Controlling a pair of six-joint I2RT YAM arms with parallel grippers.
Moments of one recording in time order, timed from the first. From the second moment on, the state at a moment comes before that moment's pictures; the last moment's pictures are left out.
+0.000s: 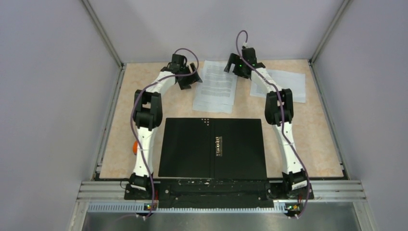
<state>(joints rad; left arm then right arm) -0.23 2.42 2.05 -0.47 0.24 -0.60 0.26 2.64 2.37 -0.39 -0.13 0.51</state>
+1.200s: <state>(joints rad) -0.26 2.29 1.85 -0.48 0.20 -0.58 0.36 2.28 1.81 -0.42 -0.18 0.50</state>
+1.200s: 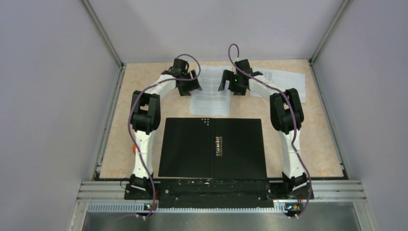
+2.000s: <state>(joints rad) -0.28 2.31 1.87 -0.49 0.36 -0.58 0.40 2.34 1.83 -0.27 -0.46 0.68</state>
